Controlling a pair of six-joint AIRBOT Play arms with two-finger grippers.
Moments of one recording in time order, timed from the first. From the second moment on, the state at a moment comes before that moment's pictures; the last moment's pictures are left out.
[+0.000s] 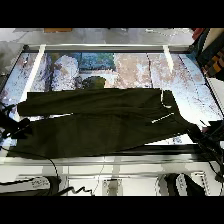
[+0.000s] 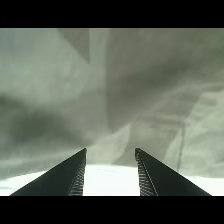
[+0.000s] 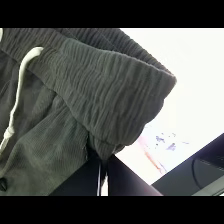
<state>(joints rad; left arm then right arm) 0.63 -1.43 1.12 1.43 -1.56 -1.42 -0.73 -0.68 0.41 -1.03 0.87 1.45</state>
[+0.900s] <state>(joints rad) 1.20 -1.15 0.80 1.43 -1.39 -1.33 -0.73 -0.68 0.41 -1.06 0.87 1.45</state>
